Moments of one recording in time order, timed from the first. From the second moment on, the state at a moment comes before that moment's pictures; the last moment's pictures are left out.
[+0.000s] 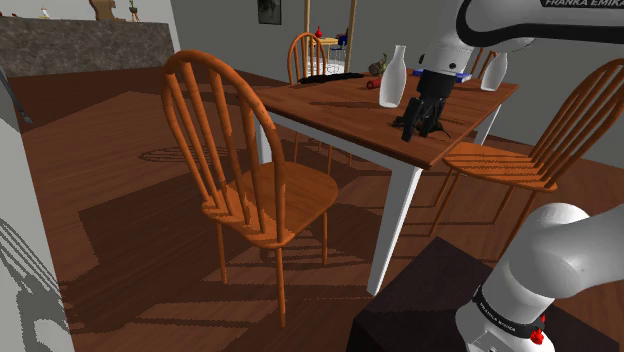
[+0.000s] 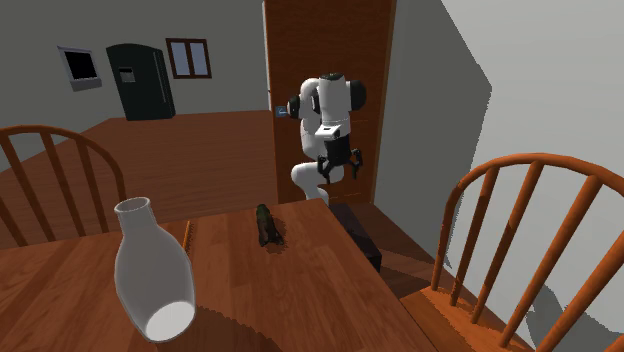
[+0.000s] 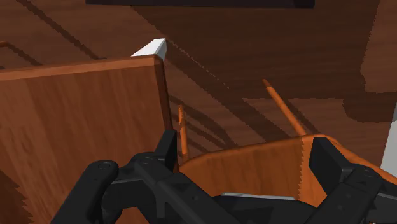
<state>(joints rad) 0.00 -0.74 -0.07 -2.31 0.08 1.62 -0.04</state>
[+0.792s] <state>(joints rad) -0.05 -0.48 -0.21 -2.11 -0.06 1.61 -0.24</state>
